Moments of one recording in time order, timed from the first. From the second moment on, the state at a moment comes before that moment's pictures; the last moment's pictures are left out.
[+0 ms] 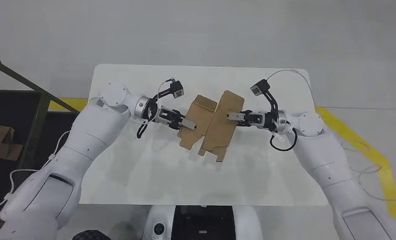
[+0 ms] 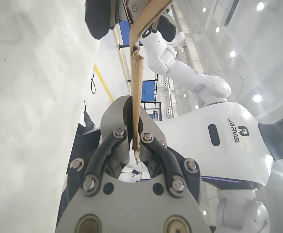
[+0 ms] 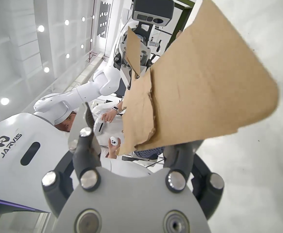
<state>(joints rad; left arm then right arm) 0.72 -1.02 -0.83 -1.14 -0.68 -0.28 -1.54 -0.90 -1.16 1.02 -1.14 0.54 -0.55 1.26</state>
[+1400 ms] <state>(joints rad) 0.78 -1.07 -0.84 -1.03 -0.80 -0.65 -1.08 -1.25 -1.13 1.19 -1.52 0.35 -0.33 0.56</state>
